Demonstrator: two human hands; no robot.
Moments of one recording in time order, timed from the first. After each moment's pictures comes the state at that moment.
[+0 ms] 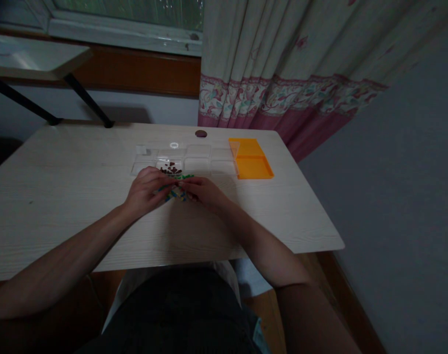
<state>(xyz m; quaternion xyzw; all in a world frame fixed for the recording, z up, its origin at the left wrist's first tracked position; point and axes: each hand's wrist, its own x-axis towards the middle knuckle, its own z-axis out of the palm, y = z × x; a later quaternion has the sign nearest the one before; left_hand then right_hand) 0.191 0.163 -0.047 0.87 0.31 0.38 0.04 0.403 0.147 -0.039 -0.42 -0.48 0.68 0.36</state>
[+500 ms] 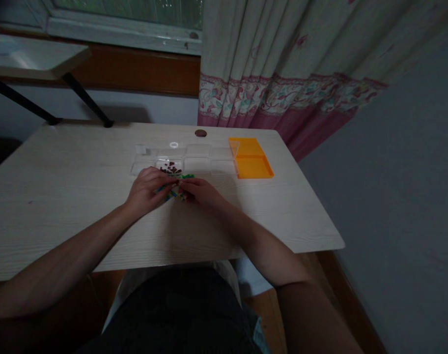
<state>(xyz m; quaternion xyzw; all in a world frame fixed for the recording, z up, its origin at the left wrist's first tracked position) 0.192 0.165 -0.052 0.87 0.31 0.40 0.03 0.394 0.144 -0.044 -0.41 -0.38 0.73 0.39</state>
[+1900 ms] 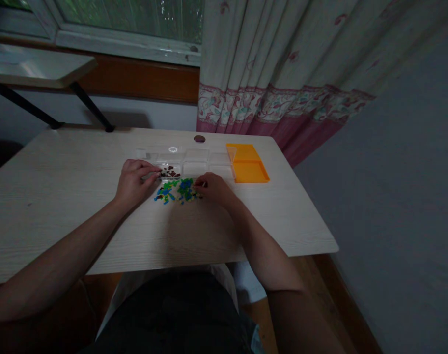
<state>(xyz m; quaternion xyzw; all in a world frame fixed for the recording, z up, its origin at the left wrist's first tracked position) 0.167 0.195 -0.058 0.80 0.45 0.40 0.00 0.445 0.169 -0.033 -0.56 -0.76 0.25 0.21</state>
